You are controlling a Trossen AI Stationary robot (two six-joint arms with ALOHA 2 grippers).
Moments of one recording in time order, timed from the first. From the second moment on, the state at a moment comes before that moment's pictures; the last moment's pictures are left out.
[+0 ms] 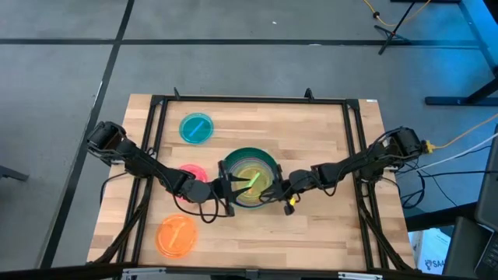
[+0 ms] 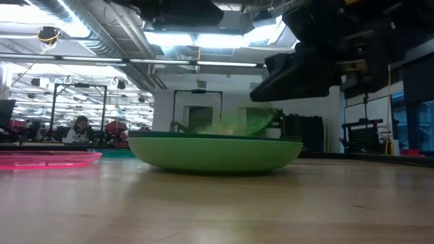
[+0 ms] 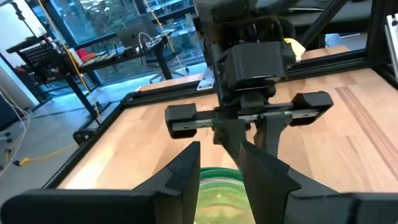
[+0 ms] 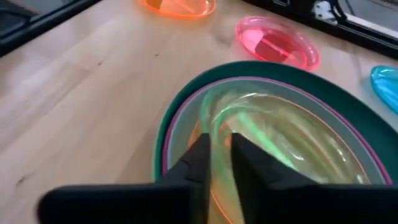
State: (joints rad) left arm -0.43 1.57 0.81 0.52 -0.71 0.11; right arm 0.27 1.60 0.66 0.47 0.04 -0.23
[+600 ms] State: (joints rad) left arm -0.36 1.57 0.81 0.32 -0.65 -0.15; right arm 0.28 1.32 0.69 0.00 0.10 -0.15
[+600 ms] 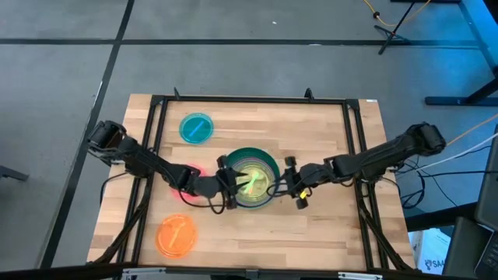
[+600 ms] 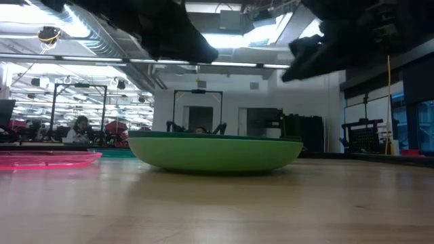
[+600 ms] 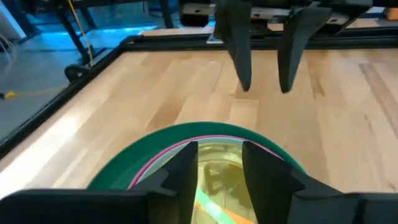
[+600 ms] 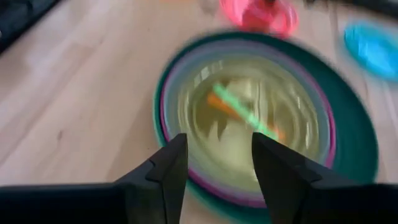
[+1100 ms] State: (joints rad) left arm -0.26 1.55 0.86 -0.06 -0.46 -0.38; right arm 0.28 1.19 0.55 -0.18 0.10 -0.13
